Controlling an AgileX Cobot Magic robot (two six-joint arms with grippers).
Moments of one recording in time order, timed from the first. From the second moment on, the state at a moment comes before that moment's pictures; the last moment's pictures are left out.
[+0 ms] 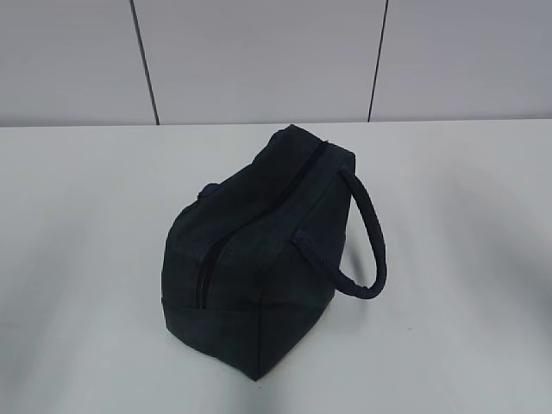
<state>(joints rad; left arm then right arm) -0.33 0.49 -0.56 -0.17 0.87 0.16 0.08 0.99 -0.94 0.01 1.04 -0.07</state>
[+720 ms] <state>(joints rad) -0.33 -0.01 -0.53 -0.01 1.11 0.07 0.08 0.05 -0.56 -0.01 1.21 -0.04</state>
